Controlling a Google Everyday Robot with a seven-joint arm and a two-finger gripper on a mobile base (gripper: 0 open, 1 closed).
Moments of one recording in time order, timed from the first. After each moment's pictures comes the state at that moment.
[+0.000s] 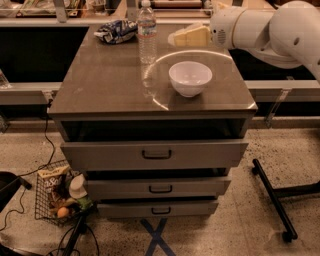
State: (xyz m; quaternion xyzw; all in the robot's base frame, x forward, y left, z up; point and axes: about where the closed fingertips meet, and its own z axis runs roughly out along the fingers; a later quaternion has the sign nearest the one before) arm 0.741 -0.097 1.009 -0.35 0.66 0.18 0.64
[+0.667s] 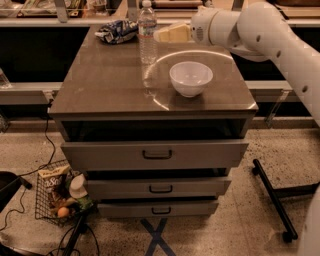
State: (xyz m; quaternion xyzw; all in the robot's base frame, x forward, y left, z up) arm 0.799 -0.061 0.988 -0.33 0.68 0.19 0.63
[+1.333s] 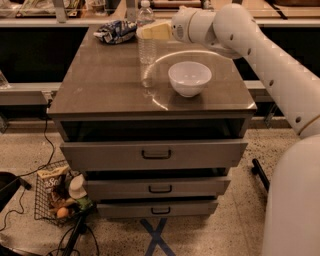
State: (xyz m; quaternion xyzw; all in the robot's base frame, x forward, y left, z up) arm 0.834 -0.007 0.980 -0.32 0.67 0.22 0.63
